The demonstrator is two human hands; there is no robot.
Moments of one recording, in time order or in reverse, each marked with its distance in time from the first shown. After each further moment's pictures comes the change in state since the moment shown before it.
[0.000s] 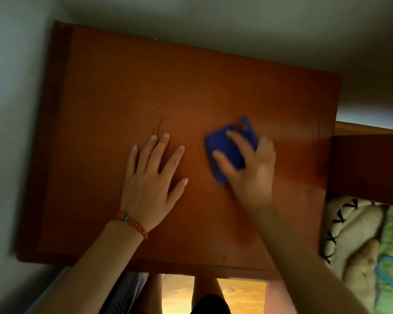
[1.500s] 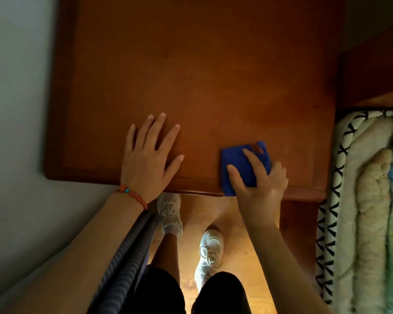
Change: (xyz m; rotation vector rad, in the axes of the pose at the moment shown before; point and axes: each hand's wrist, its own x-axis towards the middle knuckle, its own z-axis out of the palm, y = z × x) left_hand -0.108 -0.001 0.015 0.053 0.040 0.047; right_hand -0.189 -0.018 -0.007 -0.040 0.130 0.235
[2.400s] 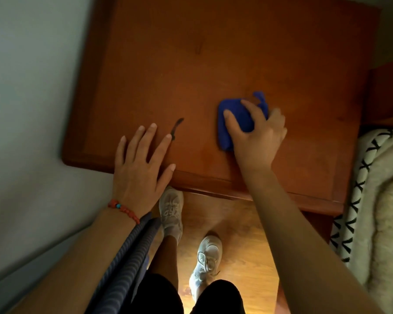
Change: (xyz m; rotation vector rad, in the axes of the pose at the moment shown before) left_hand -0.048 -0.028 0.001 -0.003 0.105 -0.111; right_hand 0.073 -0.058 0.041 0.024 0.021 -0.063
